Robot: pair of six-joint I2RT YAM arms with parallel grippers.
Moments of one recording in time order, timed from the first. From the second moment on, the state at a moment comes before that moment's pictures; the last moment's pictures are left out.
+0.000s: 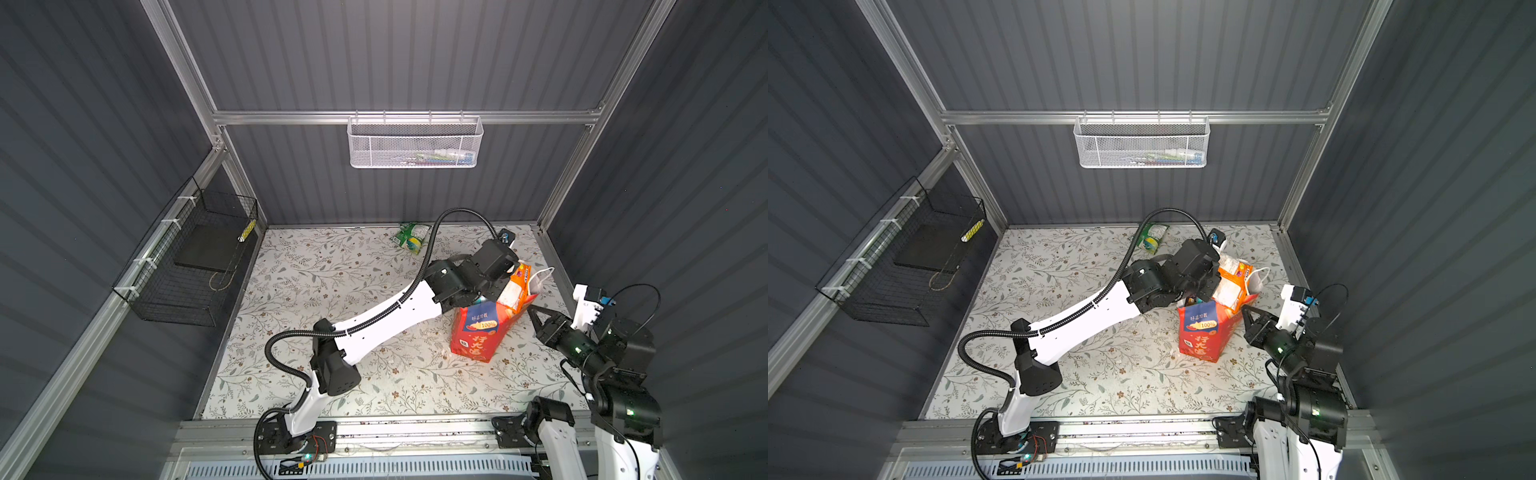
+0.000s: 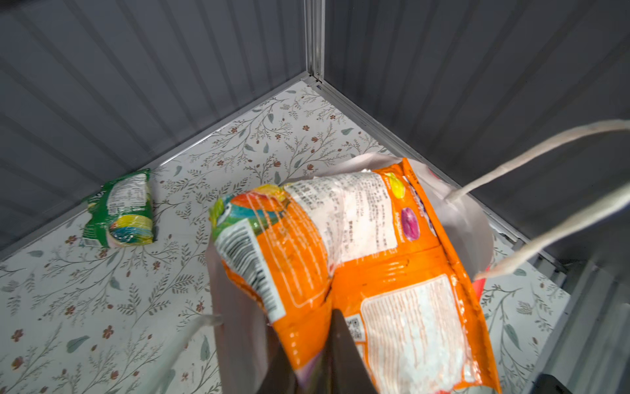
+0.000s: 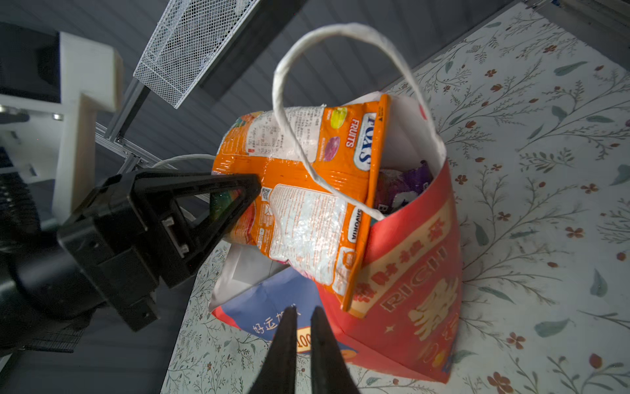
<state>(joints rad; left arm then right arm) -1.17 2.11 2.36 -0.89 -0.34 -0.22 -0.25 0.42 0.87 -0.82 -0.58 0.54</state>
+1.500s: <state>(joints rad) -1.14 1.84 2.14 -0.81 -0.43 -0.17 -0.25 0.42 0.96 -0.85 -0.43 0.57</state>
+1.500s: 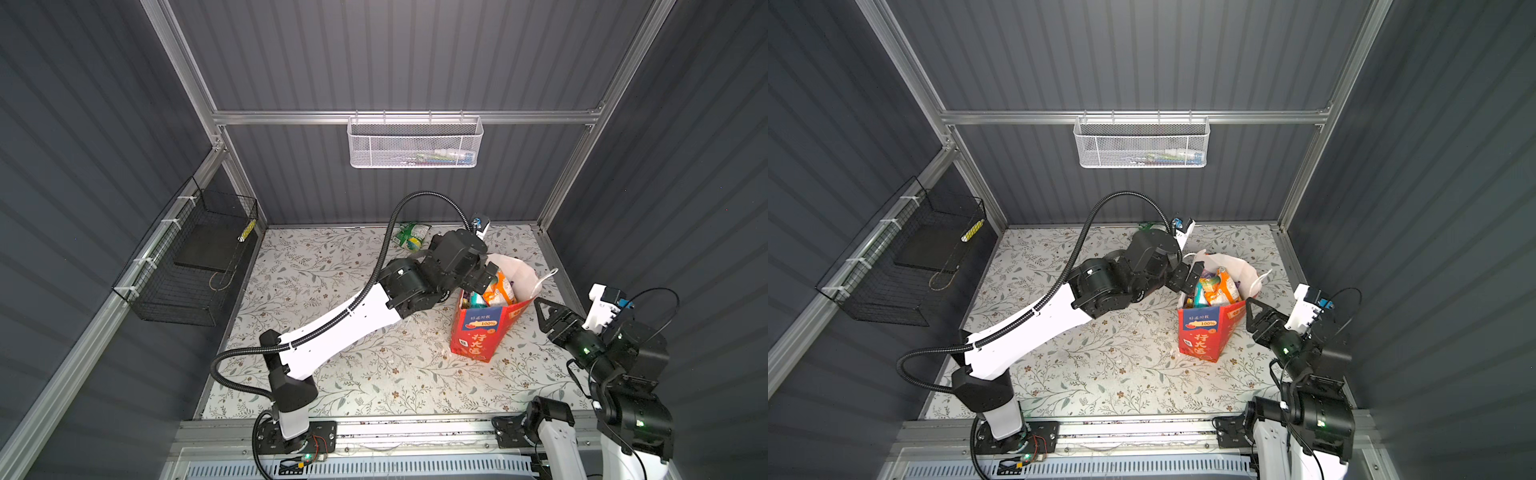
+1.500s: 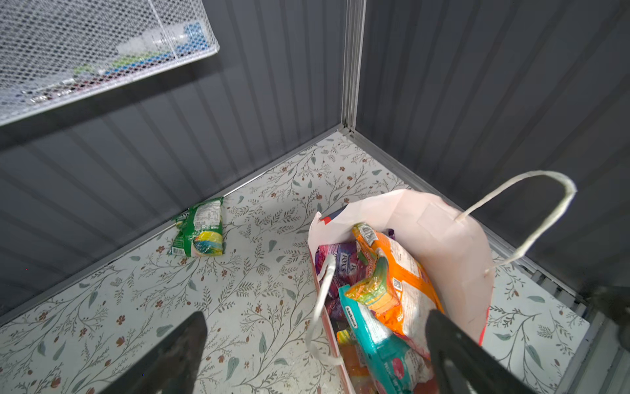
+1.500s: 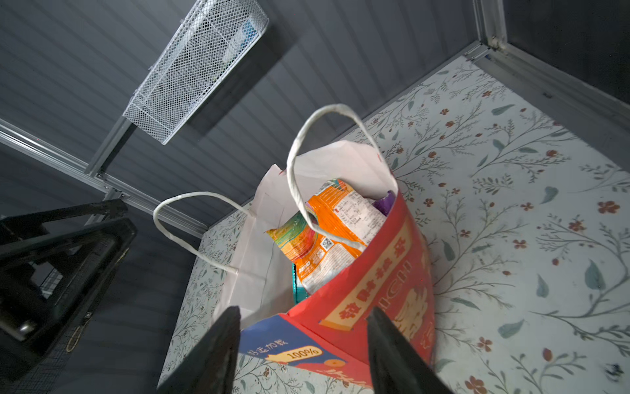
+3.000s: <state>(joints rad) -0.99 1.83 2.15 -0.90 -0.23 -0.26 -0.02 0.86 1.19 -0.64 -0.68 0.64</state>
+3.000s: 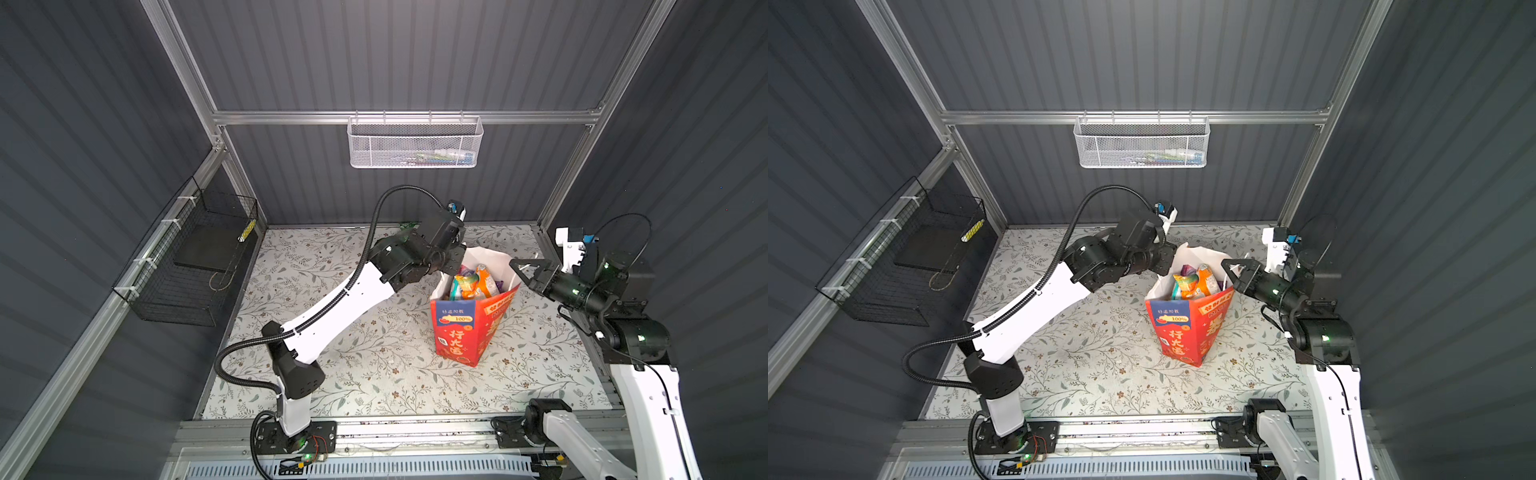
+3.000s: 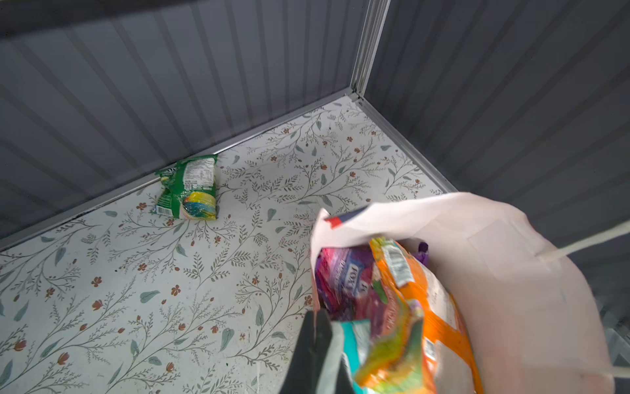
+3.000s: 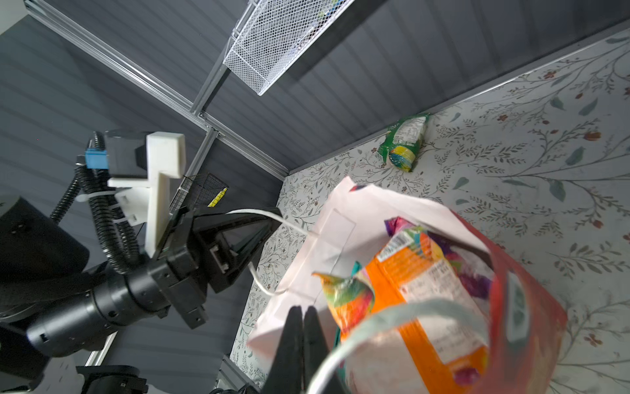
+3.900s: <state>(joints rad) -0.99 1.61 1.76 -0.75 -0.30 -0.36 0.02 0.93 0.99 -0.46 -0.75 0.68</state>
